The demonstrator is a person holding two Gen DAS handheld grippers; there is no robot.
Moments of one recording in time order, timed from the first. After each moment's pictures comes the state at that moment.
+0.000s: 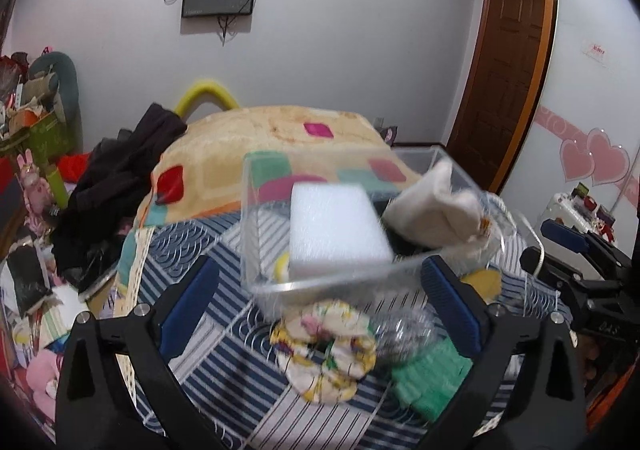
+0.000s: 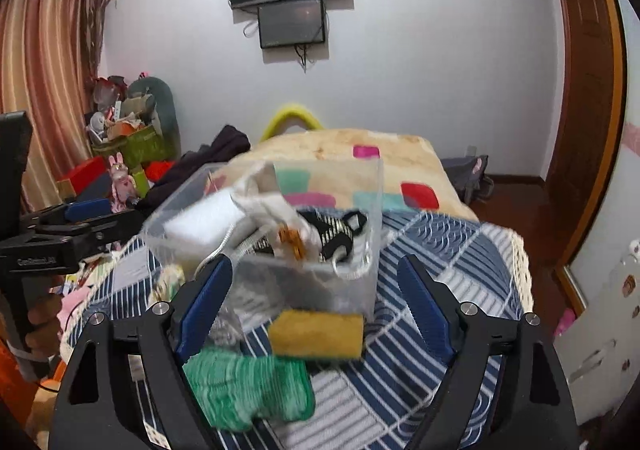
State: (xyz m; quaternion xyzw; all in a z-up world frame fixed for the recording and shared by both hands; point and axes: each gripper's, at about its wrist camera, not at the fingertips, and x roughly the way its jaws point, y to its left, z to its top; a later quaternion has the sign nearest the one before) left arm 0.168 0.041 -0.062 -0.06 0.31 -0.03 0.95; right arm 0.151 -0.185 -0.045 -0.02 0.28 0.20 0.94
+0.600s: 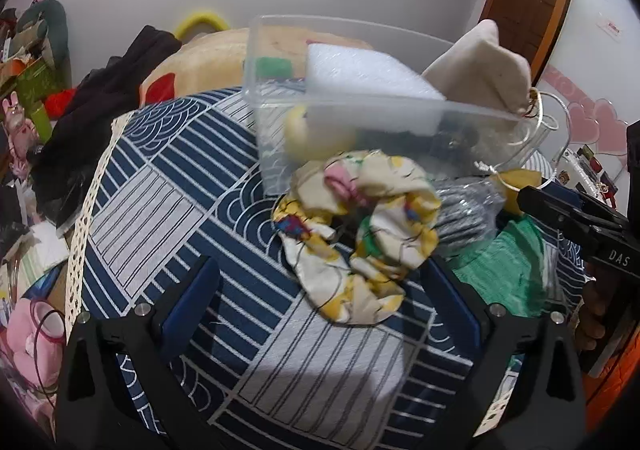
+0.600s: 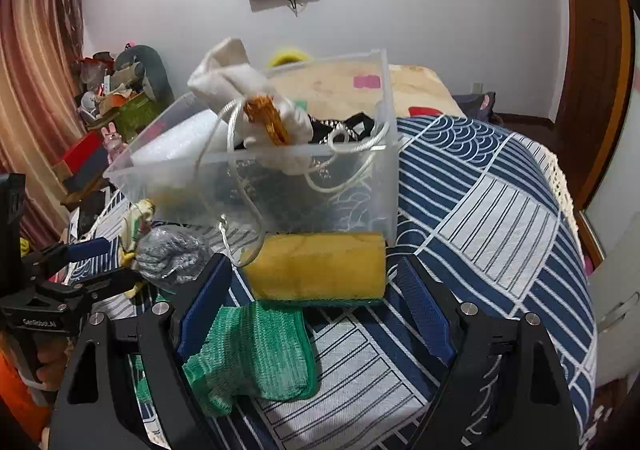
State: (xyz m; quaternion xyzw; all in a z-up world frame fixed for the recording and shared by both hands) left arm 0.164 0.047 -0.150 -0.08 0.41 -0.05 0.91; right arm 0.160 -0.181 -0.106 0.01 0.37 0.20 0.90
